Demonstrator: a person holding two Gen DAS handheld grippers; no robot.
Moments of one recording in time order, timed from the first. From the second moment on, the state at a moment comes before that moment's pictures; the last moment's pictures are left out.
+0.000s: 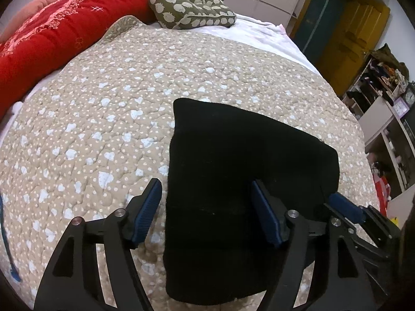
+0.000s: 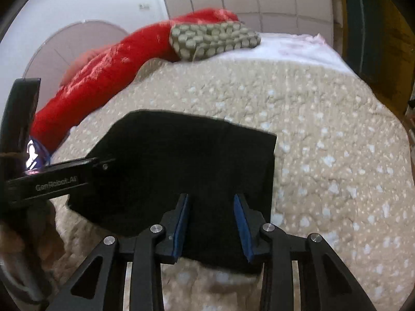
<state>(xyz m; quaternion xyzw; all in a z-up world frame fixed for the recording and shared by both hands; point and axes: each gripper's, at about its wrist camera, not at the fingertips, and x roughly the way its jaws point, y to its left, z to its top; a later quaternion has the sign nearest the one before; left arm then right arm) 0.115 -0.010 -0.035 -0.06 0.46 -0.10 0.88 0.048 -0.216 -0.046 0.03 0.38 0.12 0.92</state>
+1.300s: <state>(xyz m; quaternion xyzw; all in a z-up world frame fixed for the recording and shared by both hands) -0.004 -0.006 0.016 0.00 0.37 -0.01 0.93 -0.037 -0.214 0.005 0.07 0.36 0.08 0.93</state>
